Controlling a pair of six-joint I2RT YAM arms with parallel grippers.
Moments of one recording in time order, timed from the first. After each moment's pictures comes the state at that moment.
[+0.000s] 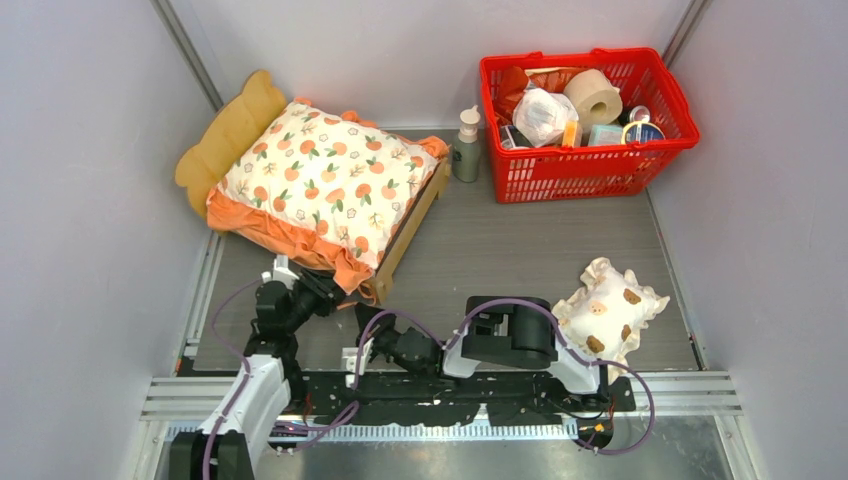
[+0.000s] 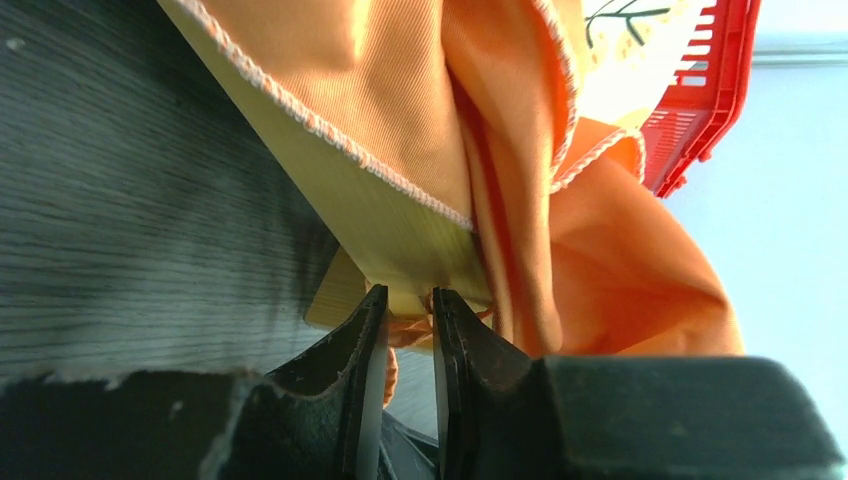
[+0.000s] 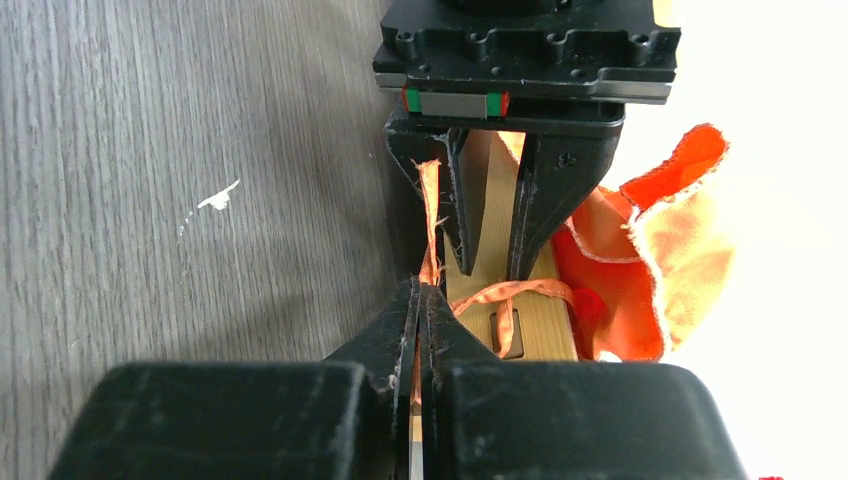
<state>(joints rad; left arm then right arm) -0.01 0.67 0.01 0.31 0.48 -1.18 1.41 2.18 0.81 1.36 0.40 -1.09</state>
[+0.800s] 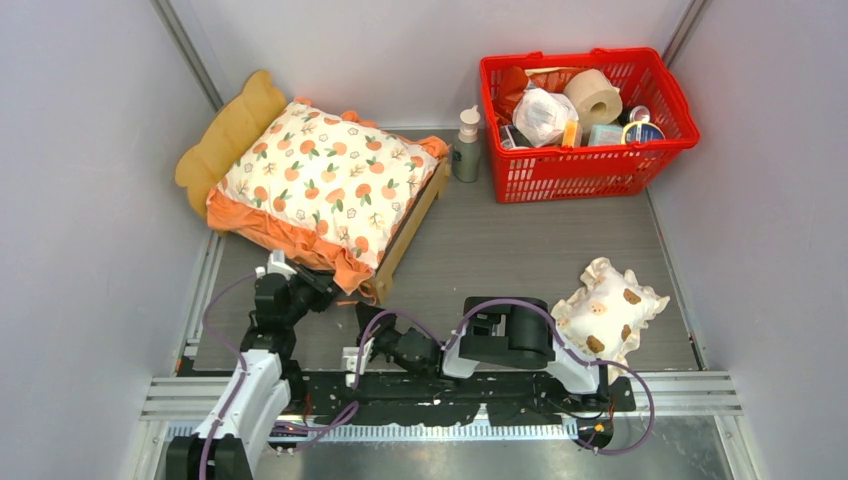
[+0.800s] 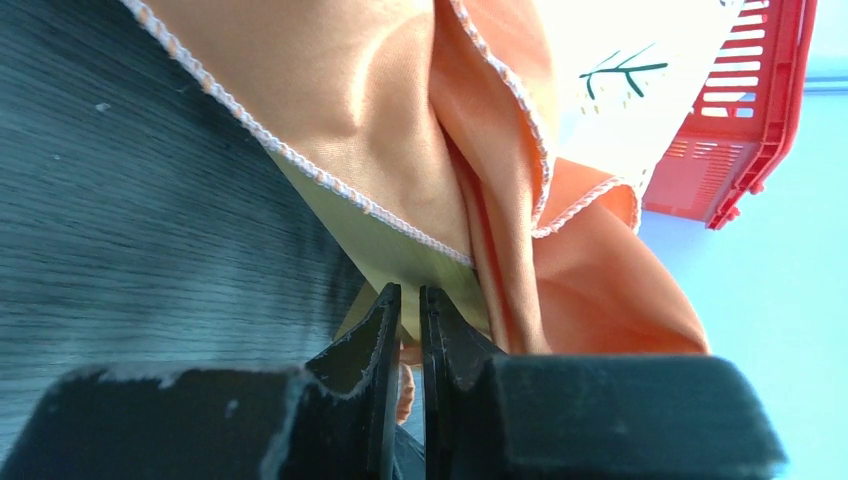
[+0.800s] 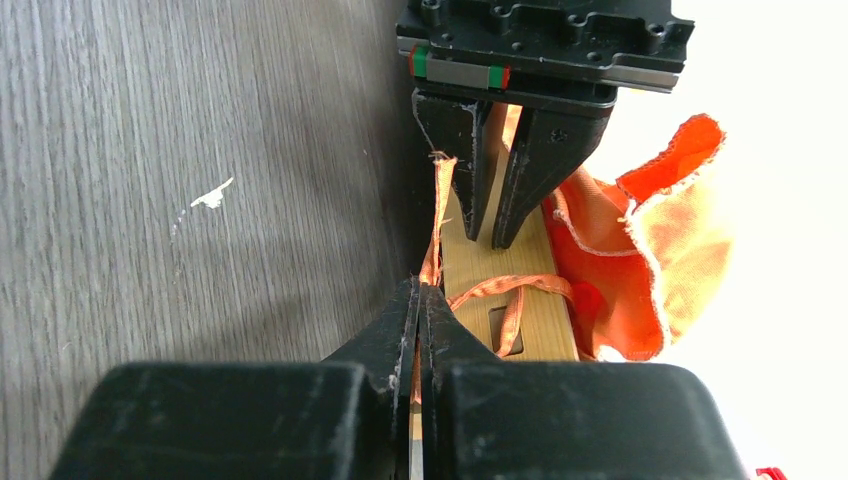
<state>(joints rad) -0.02 0.67 0.09 0.16 0.39 -1.09 1.41 2.20 0.81 1.39 0.41 -1.10</state>
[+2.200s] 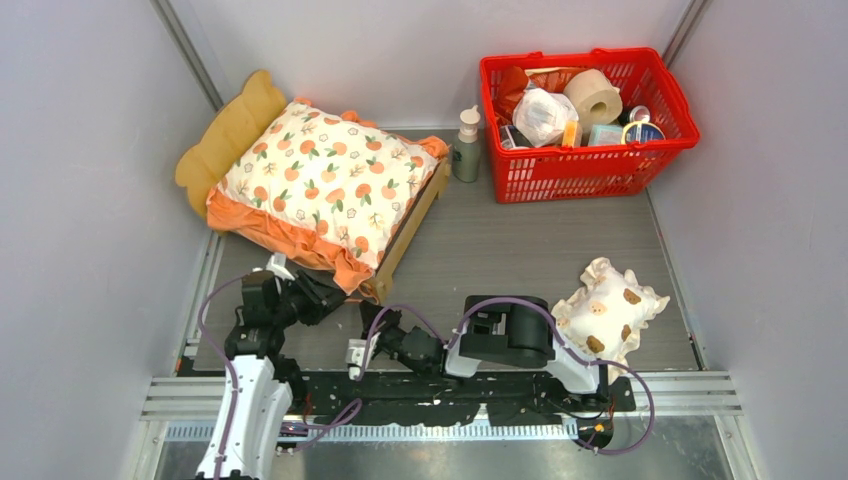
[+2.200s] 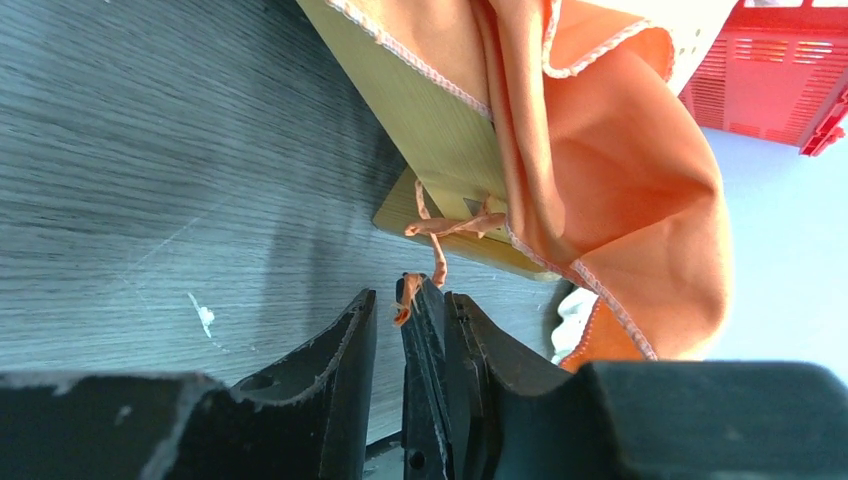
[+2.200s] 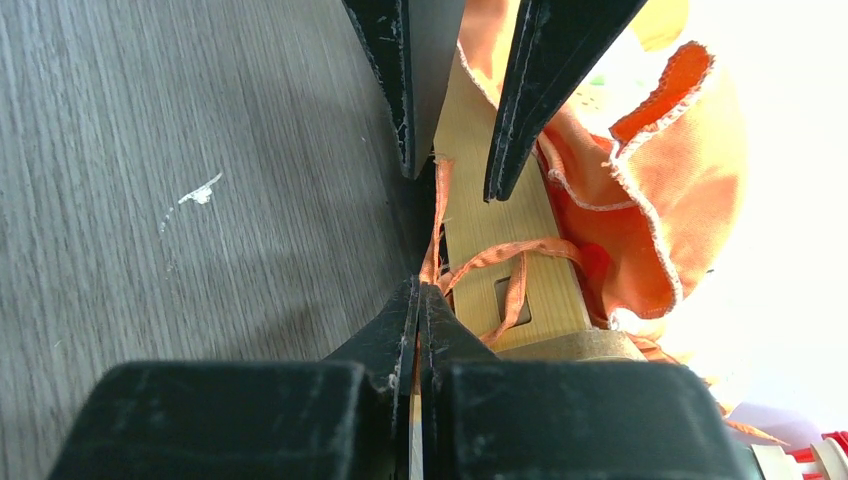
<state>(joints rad) 0.07 0.53 0.28 -0.45 0.53 -0.86 1.40 2.20 0.78 1.44 0.43 -0.99</state>
